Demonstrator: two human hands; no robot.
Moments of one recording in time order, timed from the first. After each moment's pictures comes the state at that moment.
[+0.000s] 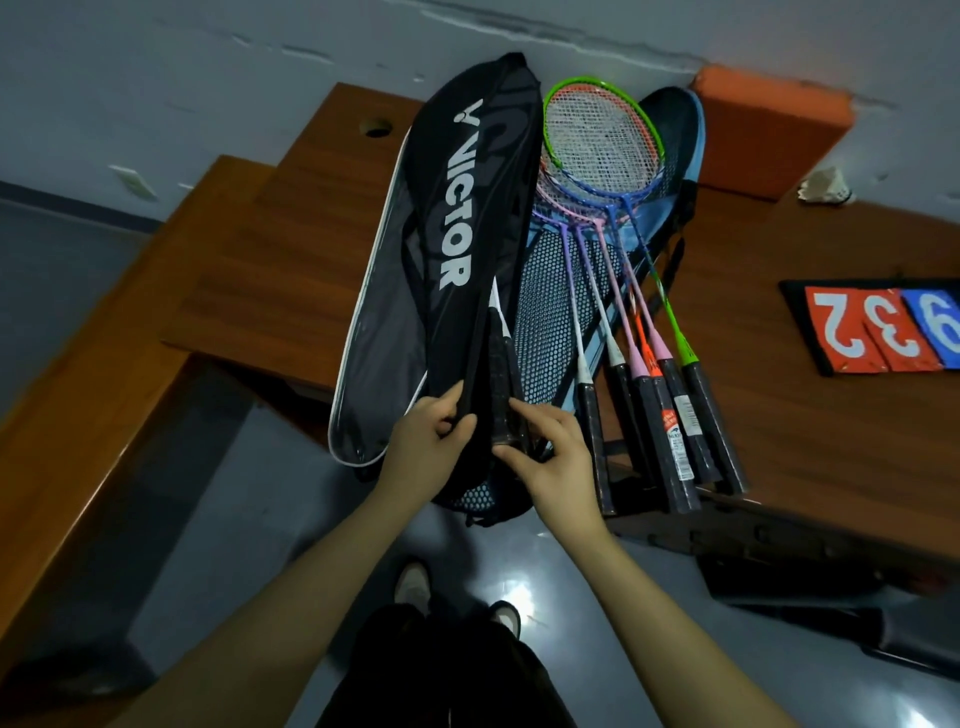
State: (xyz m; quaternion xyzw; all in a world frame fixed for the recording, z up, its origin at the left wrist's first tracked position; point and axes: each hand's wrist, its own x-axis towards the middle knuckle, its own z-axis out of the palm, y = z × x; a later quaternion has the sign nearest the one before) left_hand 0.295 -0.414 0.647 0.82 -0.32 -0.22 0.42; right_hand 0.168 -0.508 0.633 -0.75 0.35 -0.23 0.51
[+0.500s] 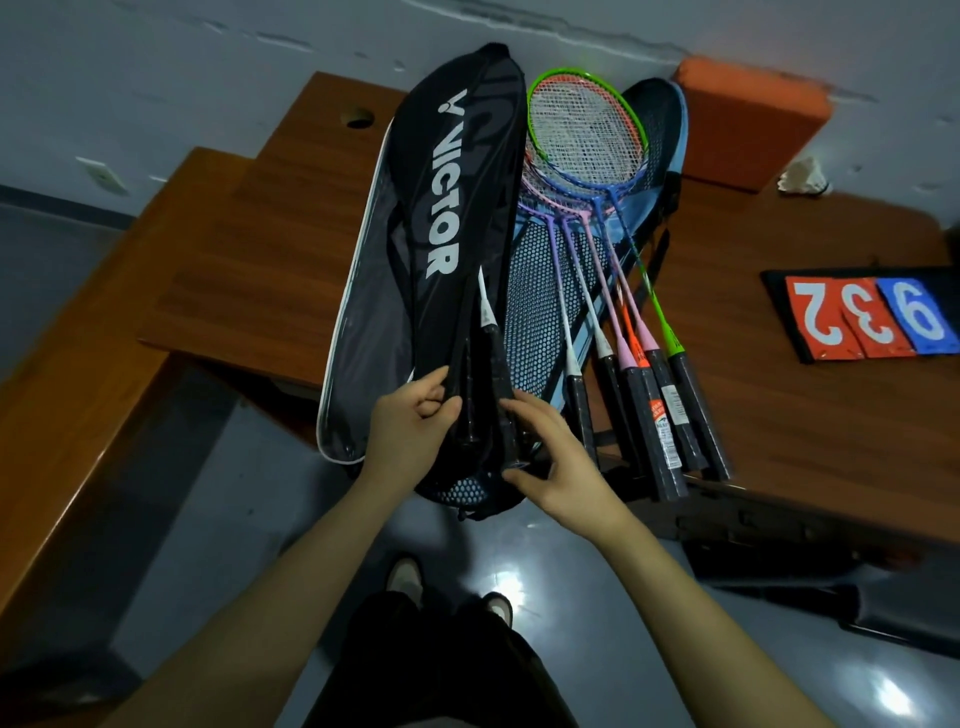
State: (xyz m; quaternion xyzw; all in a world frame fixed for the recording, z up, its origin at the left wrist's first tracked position) left_hand 0.298 -0.420 0.659 0.78 -0.21 -0.24 0.53; right_hand 0.147 -0.525 0.650 -0.80 0.23 -0.07 0.55
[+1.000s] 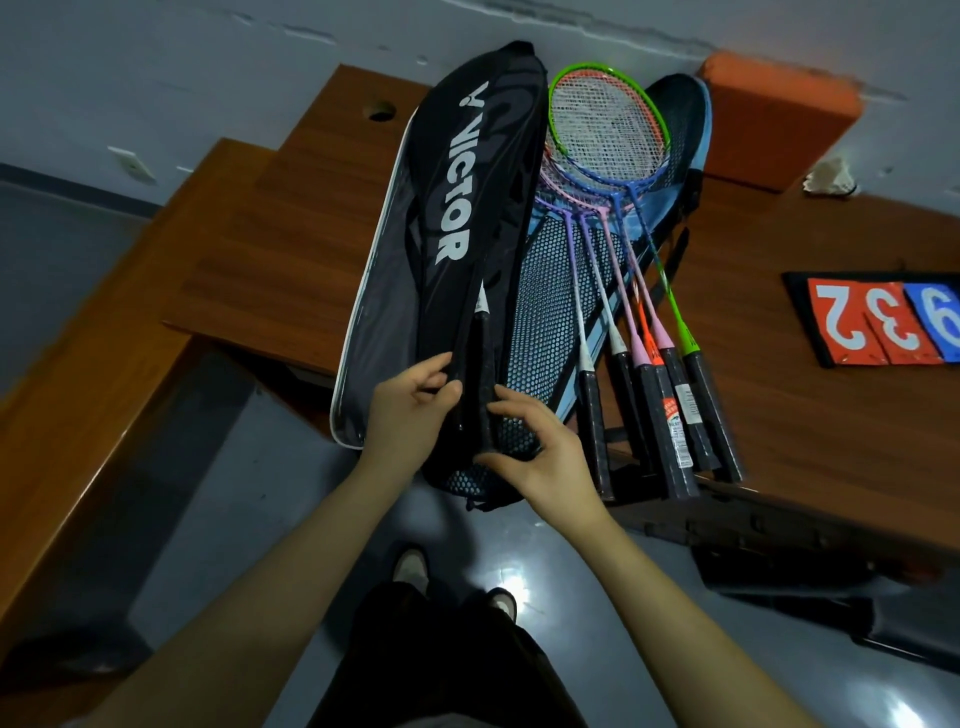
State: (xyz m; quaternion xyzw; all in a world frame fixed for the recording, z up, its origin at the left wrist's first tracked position) left_hand 0.298 -0.412 0.671 0.76 -0.13 -0.28 0.57; right_hand 0.167 -0.499 0.650 -0.79 0.27 -0.18 0.52
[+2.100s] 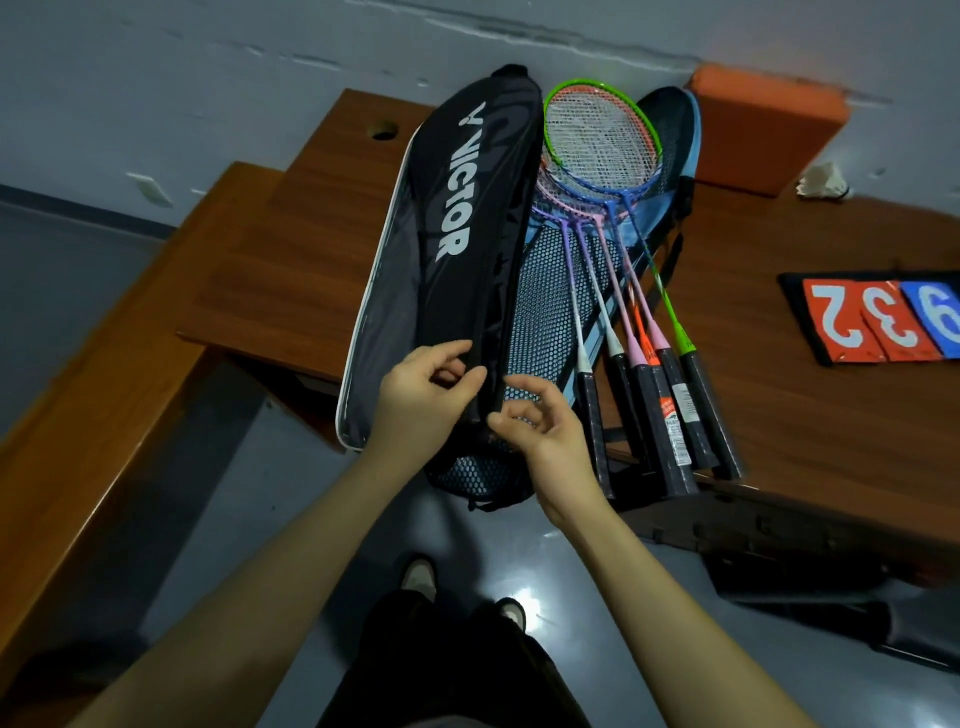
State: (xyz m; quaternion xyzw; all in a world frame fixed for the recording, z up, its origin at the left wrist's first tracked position) left_hand 0.293 -0.421 0.691 0.78 -0.26 -0.17 0.54; right_hand 0.173 -0.496 0.672 -0.55 0.32 -0.21 0.75
